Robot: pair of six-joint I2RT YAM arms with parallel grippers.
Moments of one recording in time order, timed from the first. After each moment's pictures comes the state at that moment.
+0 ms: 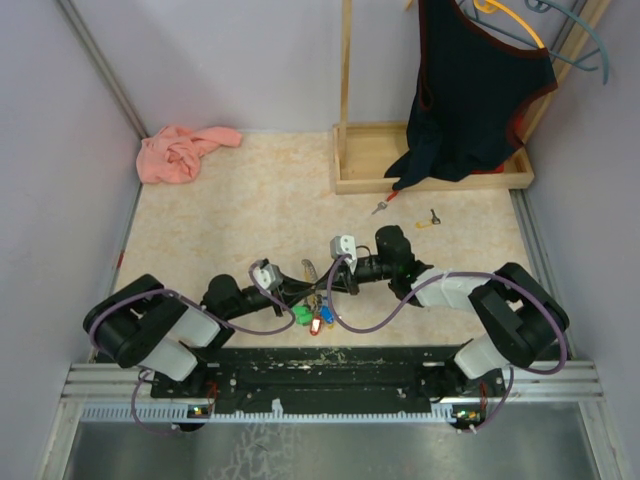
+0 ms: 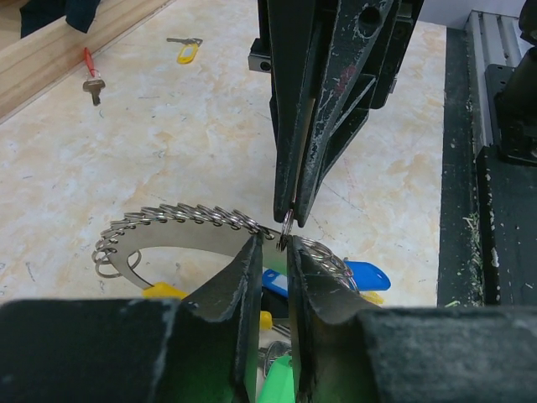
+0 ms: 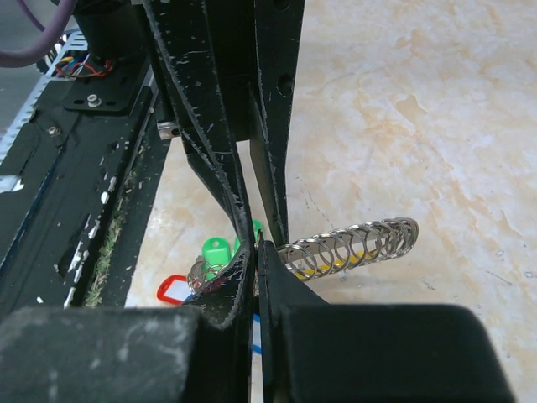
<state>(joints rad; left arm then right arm) -0.68 1.50 0.09 1.44 0.55 -0.03 0.66 1.47 0.54 0.65 -0.97 -0.26</state>
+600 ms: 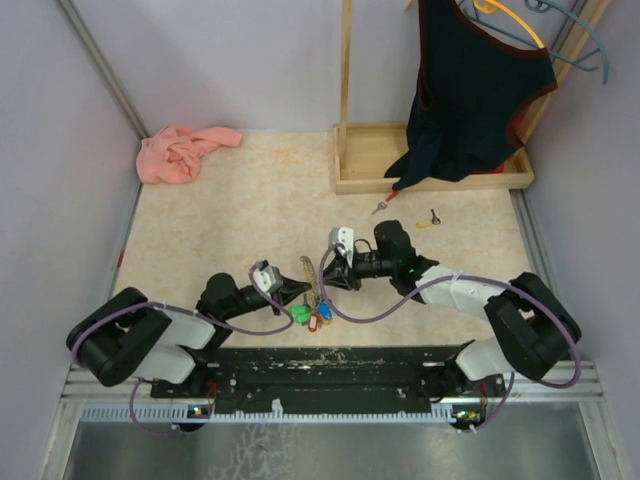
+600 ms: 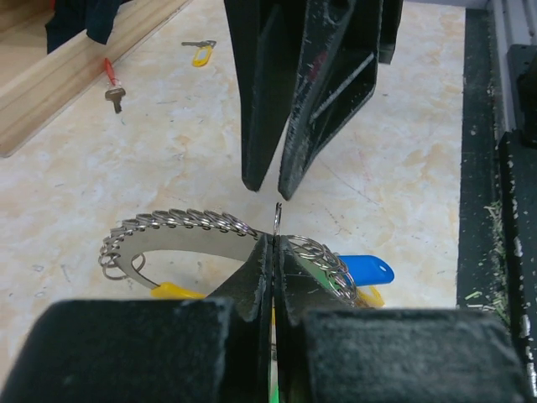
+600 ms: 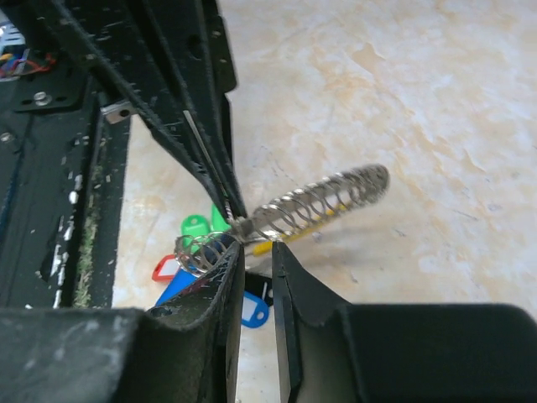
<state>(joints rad) -0.68 1.40 0.10 1.31 0.55 0.05 0.66 1.40 0.59 0.42 -0.84 -0.27</state>
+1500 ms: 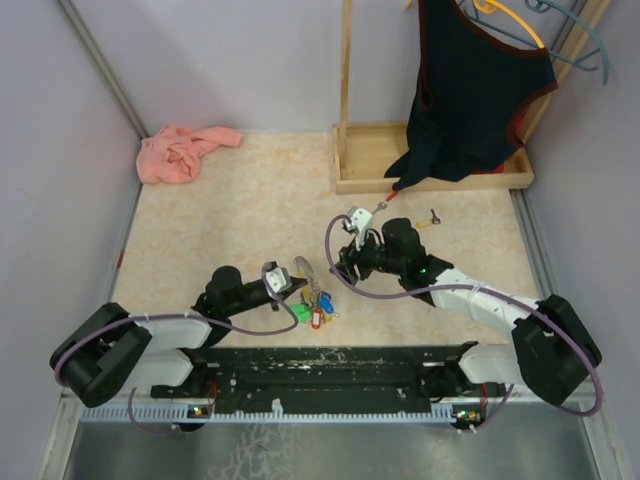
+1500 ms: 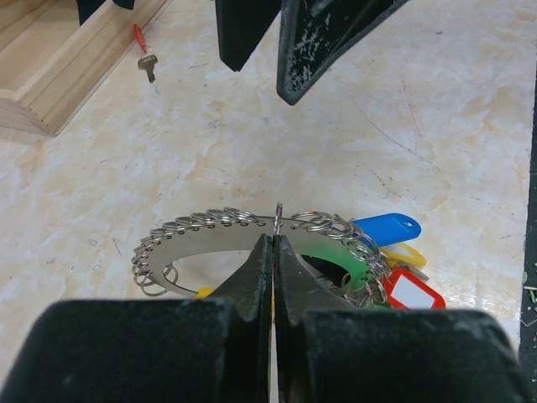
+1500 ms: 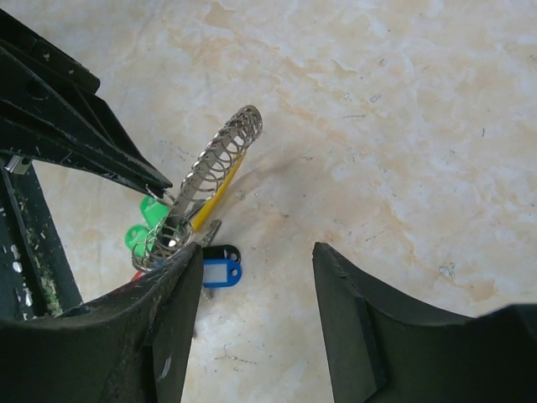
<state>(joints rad) -0.68 1.25 0.16 0.96 0.47 0.28 0.65 1.24 0.64 0.15 -0.41 -0.03</state>
